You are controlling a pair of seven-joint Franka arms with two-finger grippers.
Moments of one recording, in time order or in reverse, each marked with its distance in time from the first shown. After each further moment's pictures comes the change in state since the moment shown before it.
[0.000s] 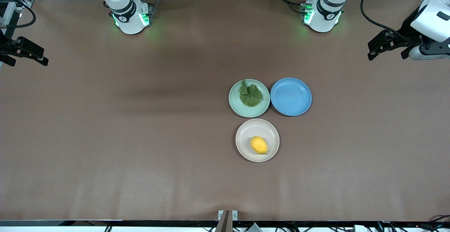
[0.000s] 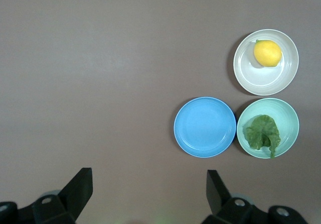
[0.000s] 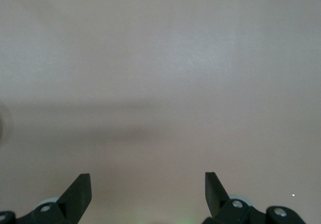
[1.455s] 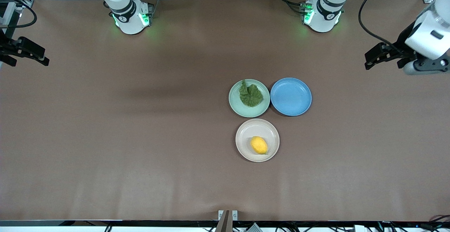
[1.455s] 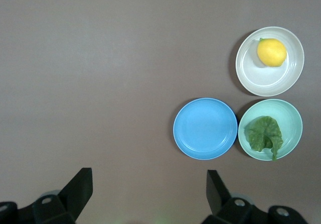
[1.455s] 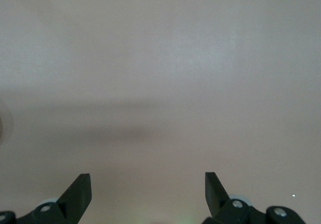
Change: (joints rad) left arm -0.009 0.098 0.004 0.044 0.000 0.004 0.000; right arm 0.000 0.000 0.004 -0.002 0.000 0.001 0.000
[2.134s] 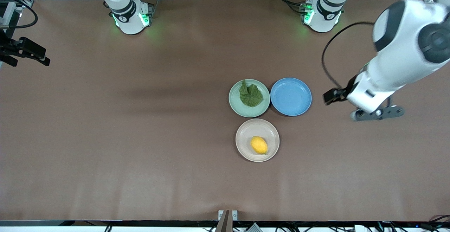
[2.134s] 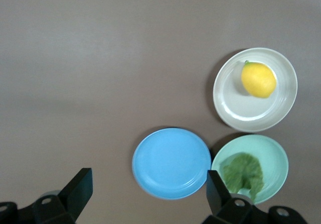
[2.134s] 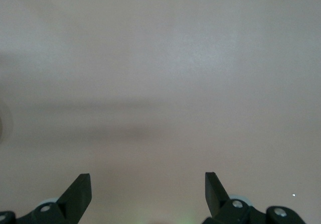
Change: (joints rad) left arm -0.130 0.275 -0.007 0.043 0.000 0.227 -0.239; right arm 0.000 -0.001 0.001 -0.004 0.000 0.000 0.000
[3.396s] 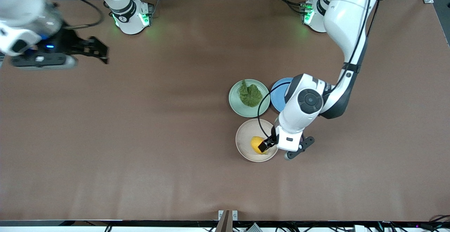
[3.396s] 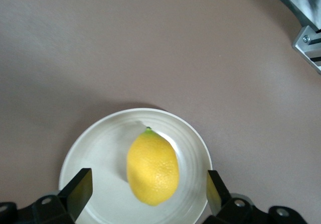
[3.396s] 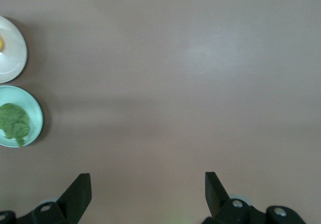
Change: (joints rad) left arm -0.192 0.445 0.000 0.060 0.000 0.668 -0.629; right arm 0.352 0.043 0.020 -0.023 0.020 0.060 0.361
